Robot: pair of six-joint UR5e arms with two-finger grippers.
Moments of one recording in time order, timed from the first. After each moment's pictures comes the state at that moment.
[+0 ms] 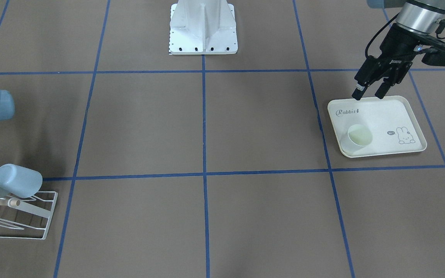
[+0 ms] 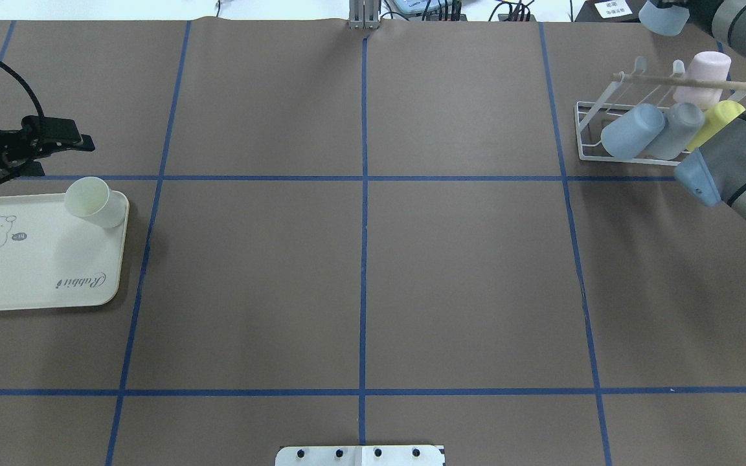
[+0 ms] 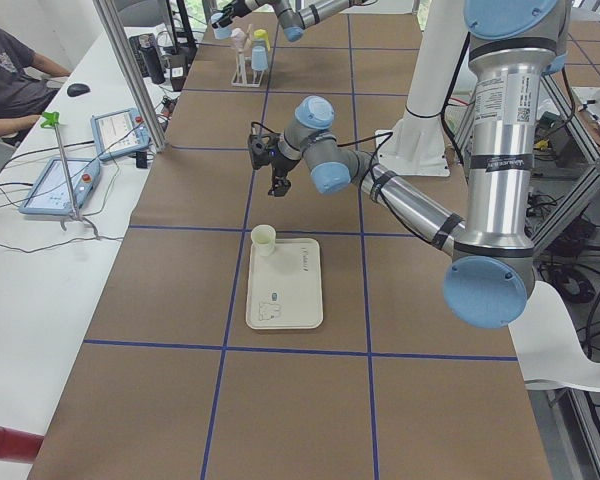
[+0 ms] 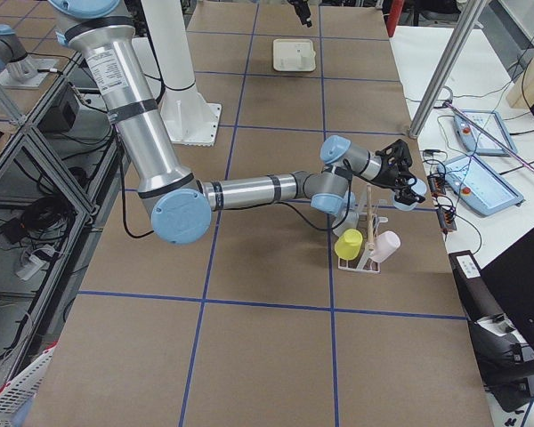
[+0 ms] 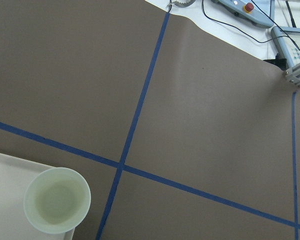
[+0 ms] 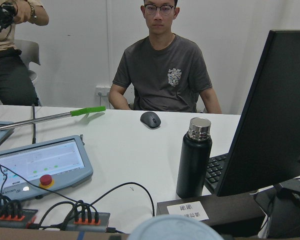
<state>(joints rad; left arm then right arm) -0.95 -1.57 -2.11 -2.09 -1.95 -1.38 1.11 -1.21 1.27 -0.43 1.44 0.83</state>
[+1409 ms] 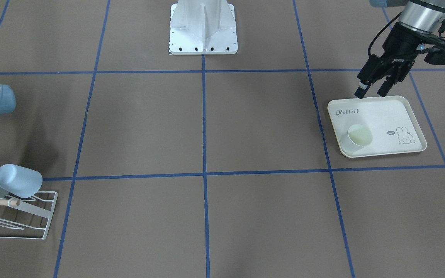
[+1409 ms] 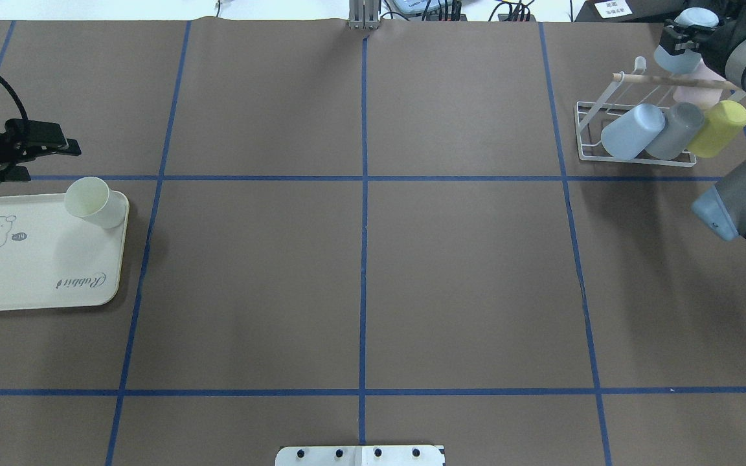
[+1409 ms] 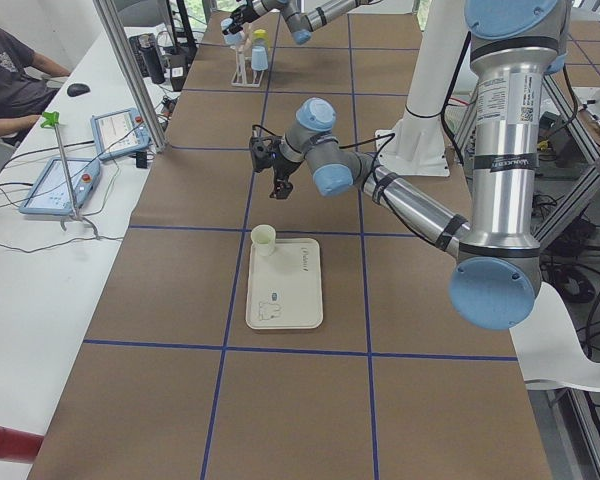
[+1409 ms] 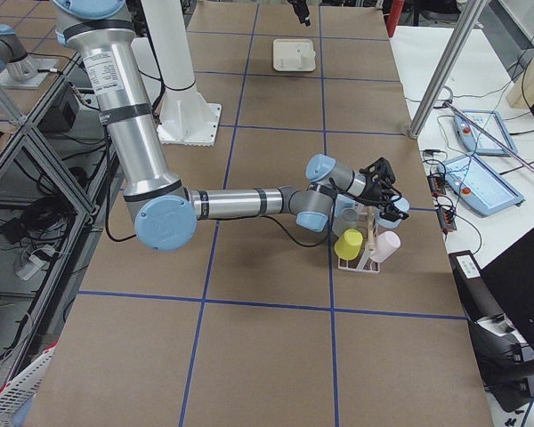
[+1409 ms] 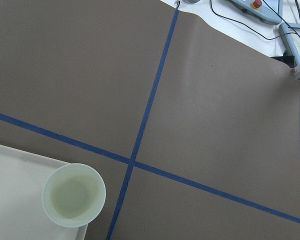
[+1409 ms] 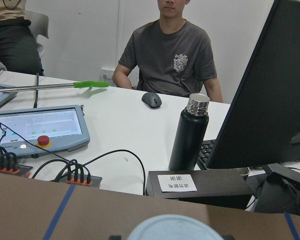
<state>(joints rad) -0.96 -1.55 -2.12 -2.09 -1.96 -1.38 1.07 -1.29 1.28 -0.38 1.43 0.74</state>
